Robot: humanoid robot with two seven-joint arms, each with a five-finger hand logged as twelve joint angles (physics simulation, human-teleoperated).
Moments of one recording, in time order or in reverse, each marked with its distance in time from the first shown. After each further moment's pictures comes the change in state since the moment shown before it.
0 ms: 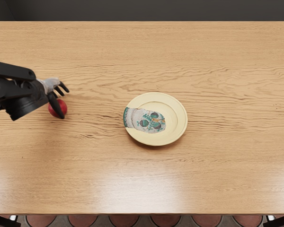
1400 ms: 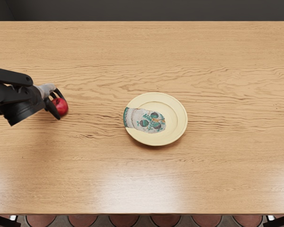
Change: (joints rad) left arm 0.044 0.015 -0.007 0.015 0.000 0.008 0.007; right arm 0.000 0.000 0.000 0.000 0.000 0.000 0.000
